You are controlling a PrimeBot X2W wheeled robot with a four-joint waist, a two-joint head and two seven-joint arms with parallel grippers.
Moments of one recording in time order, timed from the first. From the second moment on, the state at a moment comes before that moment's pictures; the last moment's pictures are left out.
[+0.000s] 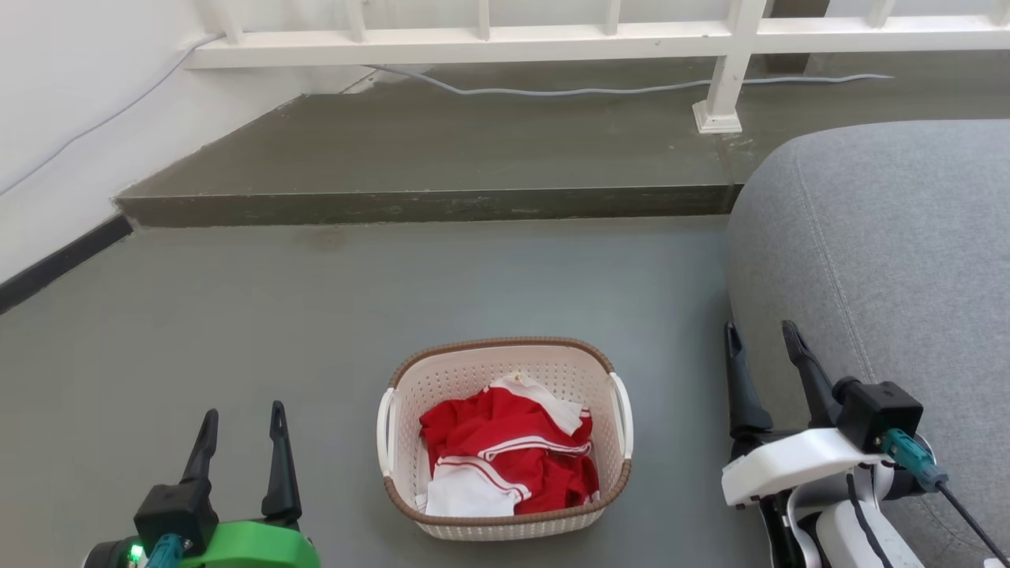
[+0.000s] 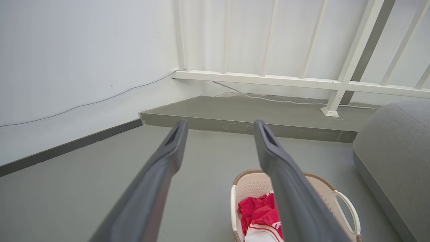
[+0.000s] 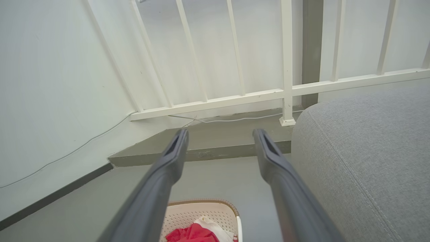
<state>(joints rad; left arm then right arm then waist) 0.09 0.09 -0.18 0.08 -0.29 0.12 -0.25 0.01 -0.06 0.26 0.12 0.30 -0.13 -0.25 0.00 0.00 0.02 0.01</state>
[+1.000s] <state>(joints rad) 0.15 0.07 -0.16 0.02 -0.26 0.12 -0.25 0.10 -0.05 0.26 0.07 0.28 -0.13 -0.25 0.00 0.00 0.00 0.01</state>
